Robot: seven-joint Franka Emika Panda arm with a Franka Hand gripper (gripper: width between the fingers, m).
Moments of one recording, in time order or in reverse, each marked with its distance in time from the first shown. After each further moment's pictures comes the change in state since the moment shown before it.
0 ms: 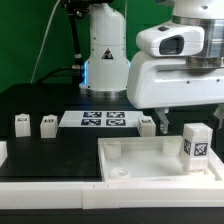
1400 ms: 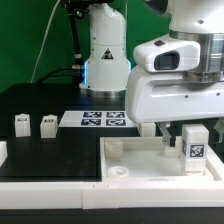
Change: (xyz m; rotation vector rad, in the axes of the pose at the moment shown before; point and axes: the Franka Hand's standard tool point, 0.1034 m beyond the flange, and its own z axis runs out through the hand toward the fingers) arm 0.016 0.004 0.015 0.027 0.006 0.069
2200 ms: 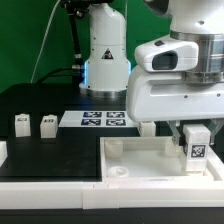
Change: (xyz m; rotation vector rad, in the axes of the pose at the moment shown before) arm -0.004 -0.006 0.002 0.007 0.028 0.292
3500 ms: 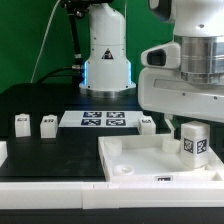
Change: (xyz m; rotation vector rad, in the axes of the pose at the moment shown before) arm -0.010 -0.010 0.005 0.046 -0.016 0.396
